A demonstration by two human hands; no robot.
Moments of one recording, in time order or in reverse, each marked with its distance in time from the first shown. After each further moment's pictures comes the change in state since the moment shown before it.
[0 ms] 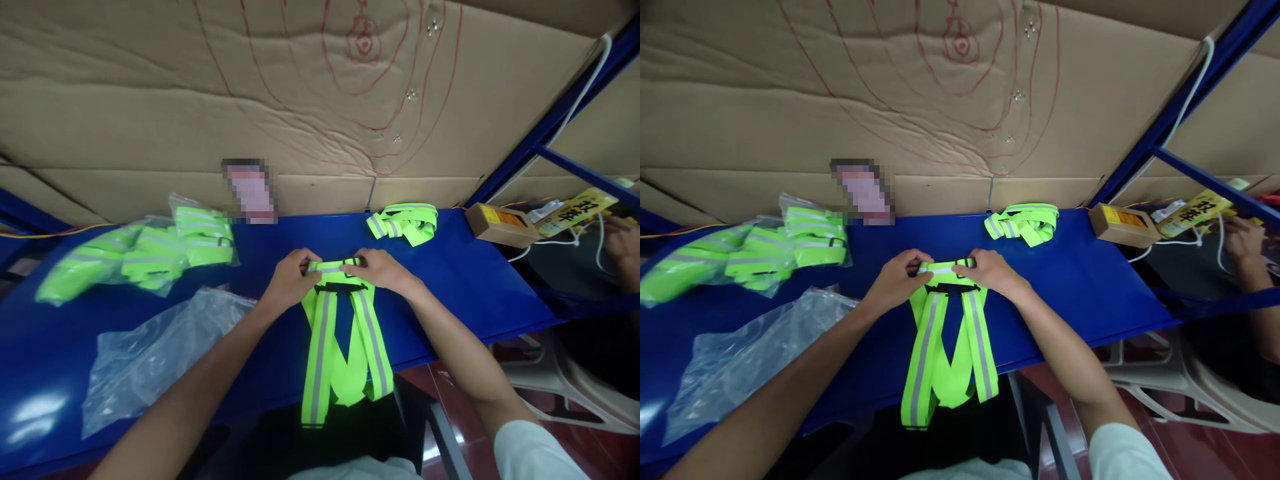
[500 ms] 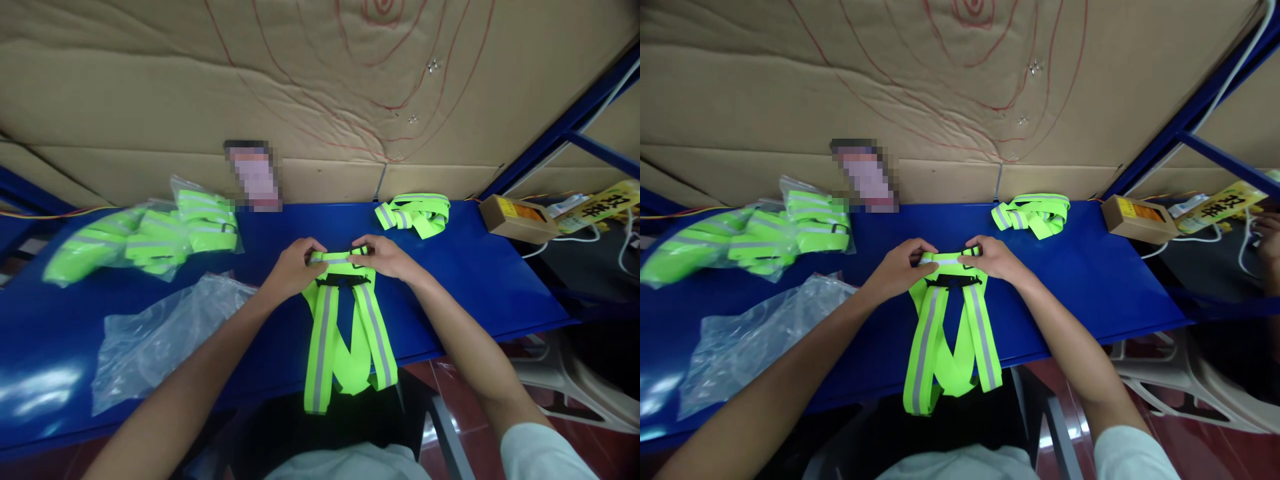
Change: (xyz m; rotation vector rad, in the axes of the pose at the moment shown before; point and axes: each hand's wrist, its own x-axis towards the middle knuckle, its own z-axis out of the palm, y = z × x) left_hand 0.002 -0.002 -0.005 0.114 -0.052 0.001; right_hand 0.013 0.009 0.009 0.211 -0.037 0.001
